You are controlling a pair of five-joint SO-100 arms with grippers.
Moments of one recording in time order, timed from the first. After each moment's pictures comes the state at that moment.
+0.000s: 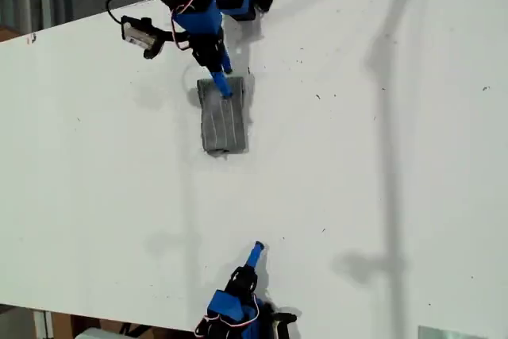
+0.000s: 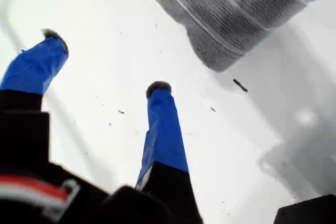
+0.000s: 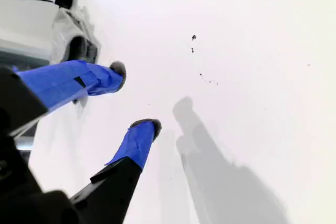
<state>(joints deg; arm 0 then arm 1) -1.3 198.3 178.4 75.2 -61.5 5.4 155.2 140.6 75.4 78.9</state>
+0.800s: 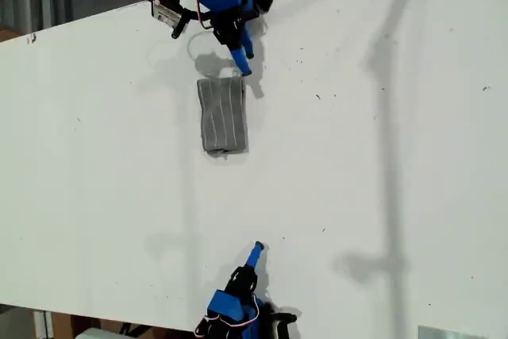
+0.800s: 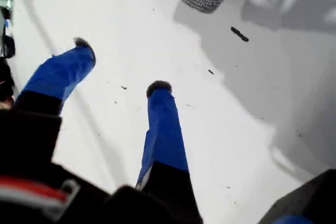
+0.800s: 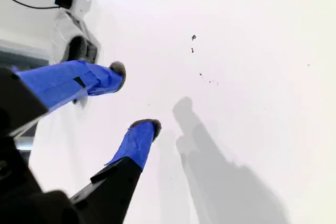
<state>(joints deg) -1.3 198.3 178.4 75.2 -61.5 -4.4 188.4 163.4 83.3 93.5</state>
